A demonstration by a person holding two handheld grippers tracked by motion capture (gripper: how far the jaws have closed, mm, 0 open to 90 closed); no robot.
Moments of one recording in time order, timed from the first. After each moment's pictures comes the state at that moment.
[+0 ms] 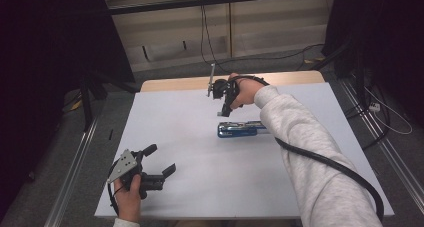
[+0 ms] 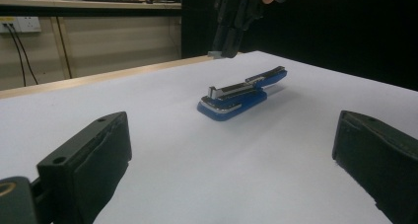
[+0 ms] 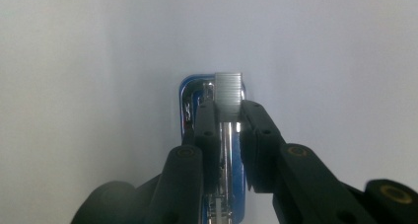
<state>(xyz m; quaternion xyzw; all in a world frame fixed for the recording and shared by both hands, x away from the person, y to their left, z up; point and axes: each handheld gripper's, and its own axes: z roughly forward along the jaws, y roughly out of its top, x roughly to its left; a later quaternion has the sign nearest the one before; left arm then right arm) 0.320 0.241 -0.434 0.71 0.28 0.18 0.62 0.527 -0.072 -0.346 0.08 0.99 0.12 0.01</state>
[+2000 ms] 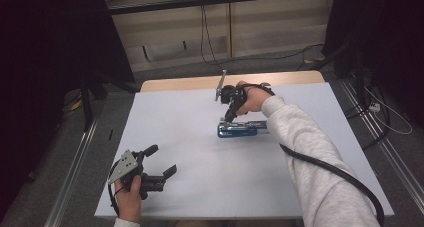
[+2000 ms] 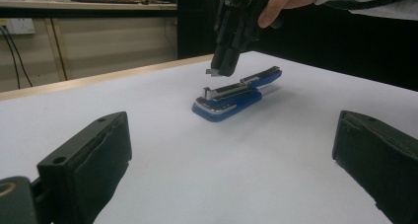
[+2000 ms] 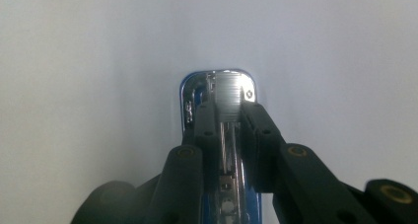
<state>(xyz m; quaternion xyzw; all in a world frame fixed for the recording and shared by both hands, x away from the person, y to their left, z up) 0.318 0.239 -0.433 0.72 0.27 0.18 0.62 0.525 -0.094 -0.377 0.10 0.98 0.17 0.00</state>
